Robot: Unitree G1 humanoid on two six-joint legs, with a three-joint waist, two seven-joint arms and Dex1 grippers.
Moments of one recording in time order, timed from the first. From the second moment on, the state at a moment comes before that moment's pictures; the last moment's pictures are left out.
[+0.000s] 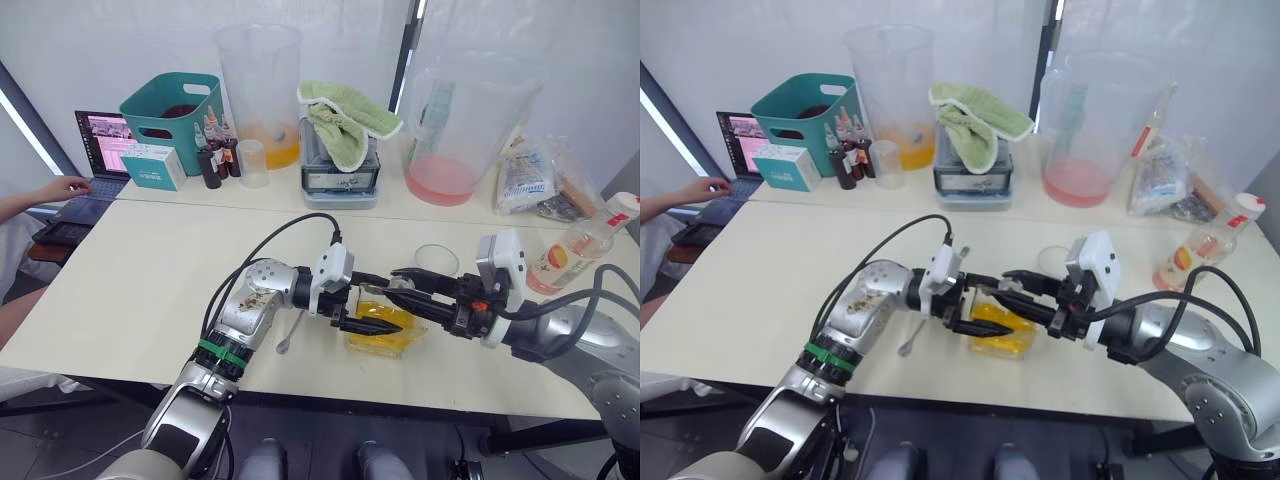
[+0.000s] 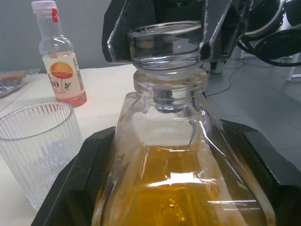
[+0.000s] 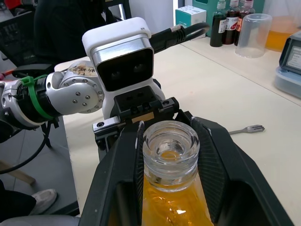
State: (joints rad) left arm -0.69 0.23 -0.32 0.28 -0.32 0.11 -1.35; right arm -0.21 -0.76 -0.25 -0.67 1.04 0.75 0.57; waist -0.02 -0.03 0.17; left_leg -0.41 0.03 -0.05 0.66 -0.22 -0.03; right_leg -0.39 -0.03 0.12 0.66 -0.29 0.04
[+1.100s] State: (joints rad) left arm -0.69 0.23 -0.31 0.31 -0.32 0.10 -1.36; right arm 0.10 -0.65 -0.55 -0.07 0.55 0.42 0.45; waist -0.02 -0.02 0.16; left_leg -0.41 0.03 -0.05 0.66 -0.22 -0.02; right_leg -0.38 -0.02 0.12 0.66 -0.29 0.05
